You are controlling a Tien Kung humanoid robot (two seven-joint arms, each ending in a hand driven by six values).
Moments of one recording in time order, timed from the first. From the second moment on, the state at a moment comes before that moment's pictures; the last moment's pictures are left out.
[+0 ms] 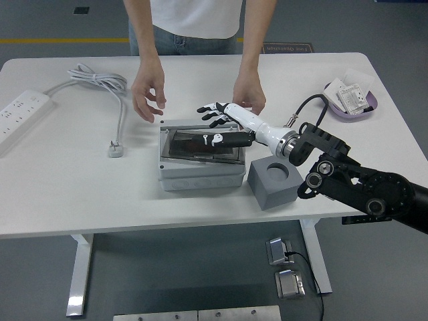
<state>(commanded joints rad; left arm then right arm) -0.16 0.26 -0.76 -0.18 0.94 0.05 0.23 0.82 -0.40 0.43 1.27 -1.16 -0.18 0.00</state>
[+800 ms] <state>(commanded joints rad) -0.14 0.26 -0.74 -0.18 0.90 0.05 0.22 0.36 -0.38 1.09 1.34 -1.42 -0.17 -0.01</state>
